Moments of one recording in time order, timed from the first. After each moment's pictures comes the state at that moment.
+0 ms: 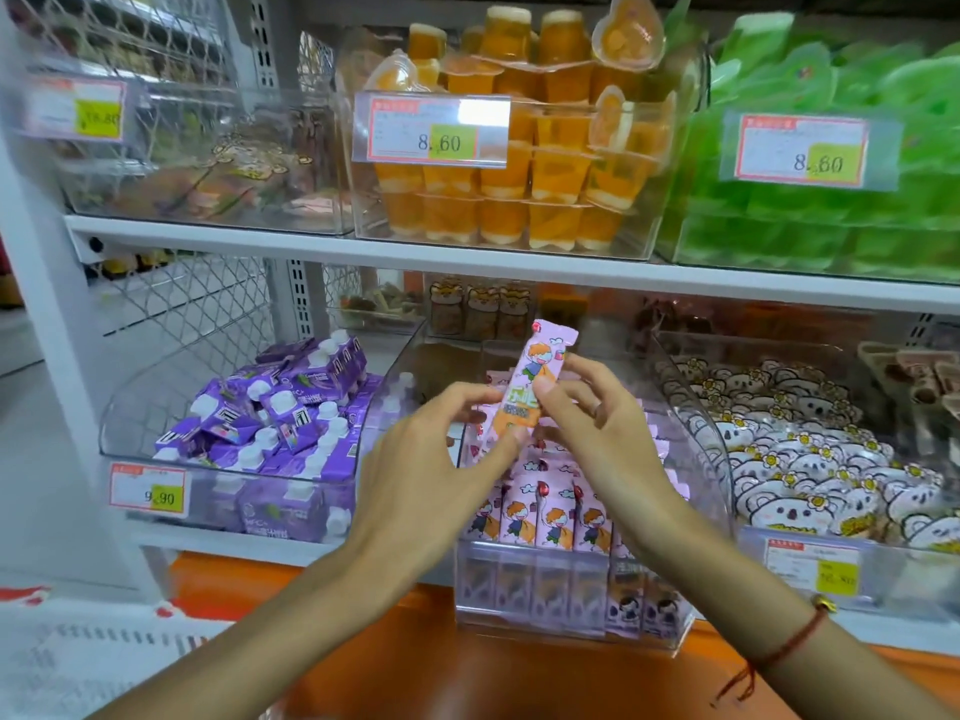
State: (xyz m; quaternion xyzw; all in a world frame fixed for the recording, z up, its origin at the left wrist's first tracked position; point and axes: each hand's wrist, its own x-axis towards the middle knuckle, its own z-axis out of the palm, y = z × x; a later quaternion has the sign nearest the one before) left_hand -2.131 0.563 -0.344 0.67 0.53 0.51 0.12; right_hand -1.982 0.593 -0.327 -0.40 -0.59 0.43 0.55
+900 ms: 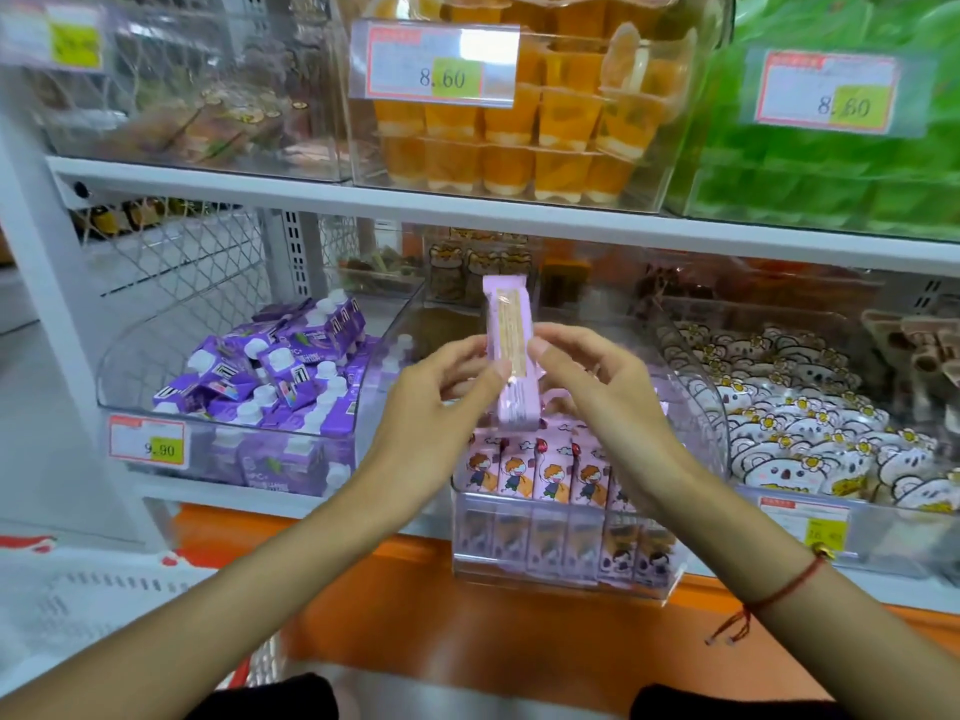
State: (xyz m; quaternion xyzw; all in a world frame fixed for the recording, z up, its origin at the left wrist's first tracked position) left_hand -2.128 0.565 -0.338 0.63 0.45 0.55 0.33; right_hand -1.976 0.589 -0.325 -0.40 -0.62 0.43 0.52
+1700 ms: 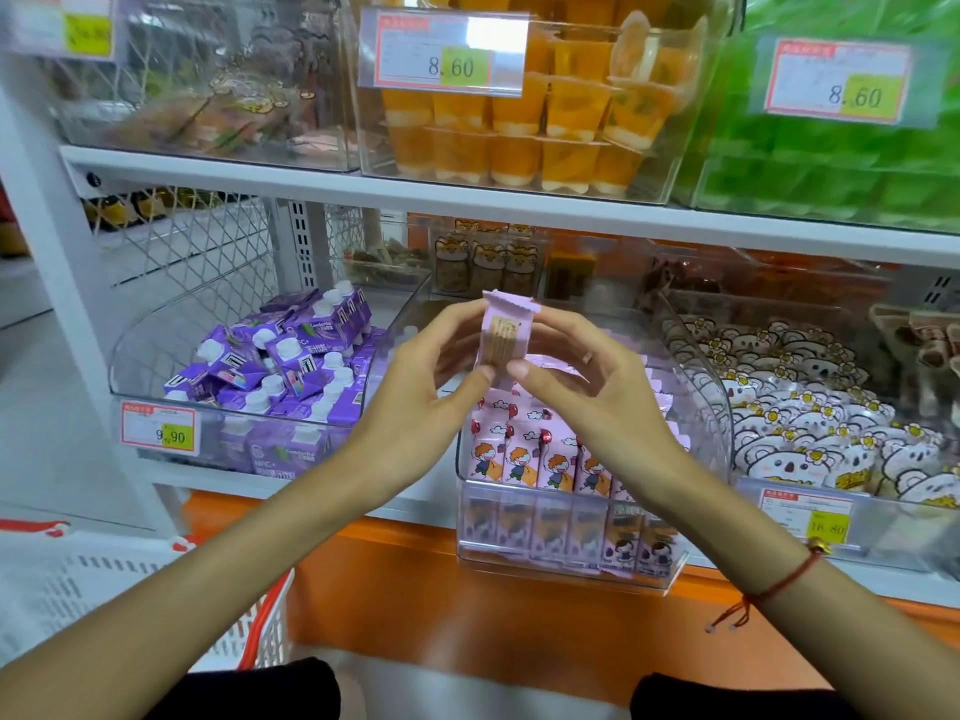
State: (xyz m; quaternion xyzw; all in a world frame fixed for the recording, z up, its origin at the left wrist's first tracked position) left_hand -2.144 0.568 -0.335 0.70 0.36 0.55 0.29; right_hand -1.977 0.581 -0.327 -0.30 -0.73 0.35 0.50
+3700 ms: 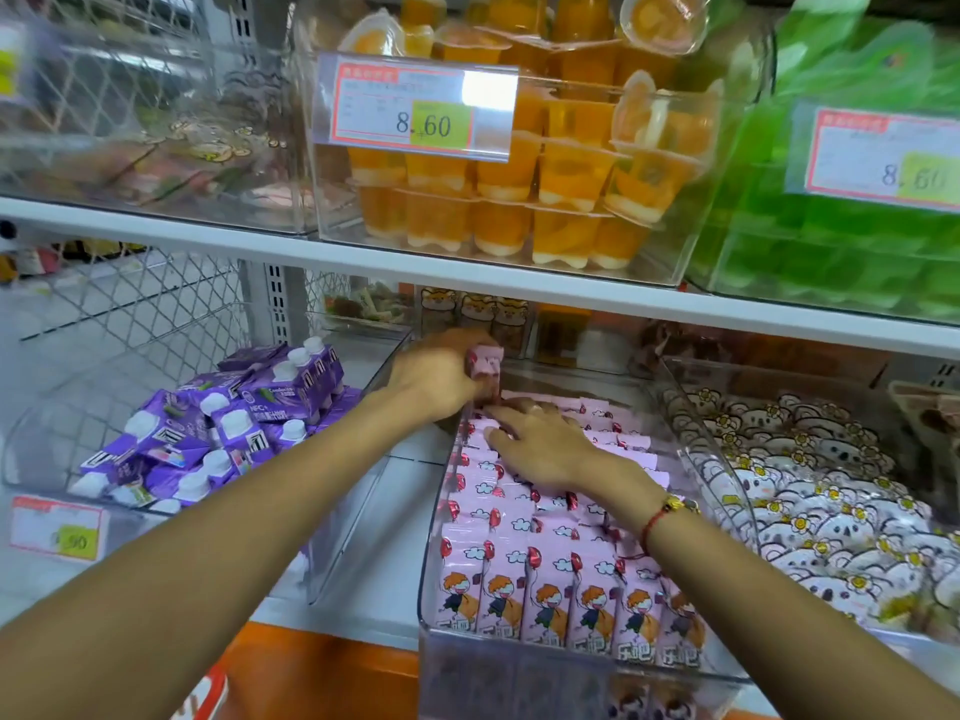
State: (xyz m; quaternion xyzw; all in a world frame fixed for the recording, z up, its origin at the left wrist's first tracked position) left_hand -2.140 0.742 -0.324 0.76 0.58 0.29 0.06; right_hand -1.985 0.740 -0.364 -0.54 -0.83 0.09 0.07
